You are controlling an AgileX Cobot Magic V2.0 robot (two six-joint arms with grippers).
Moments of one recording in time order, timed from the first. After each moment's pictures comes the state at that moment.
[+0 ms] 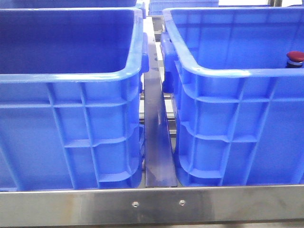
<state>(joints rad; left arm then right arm) 0.06 -0.01 0.00 -0.03 0.05 0.03 -0.12 0.10 -0.26 1.33 0.36 -1.43</state>
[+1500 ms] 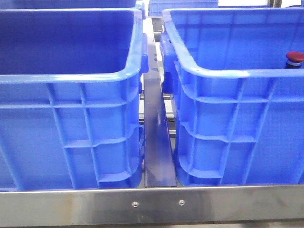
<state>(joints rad) 0.06 -0.01 0.00 -0.03 0.05 0.03 -0.09 -0.01 0.03 0.01 -0.09 0.05</state>
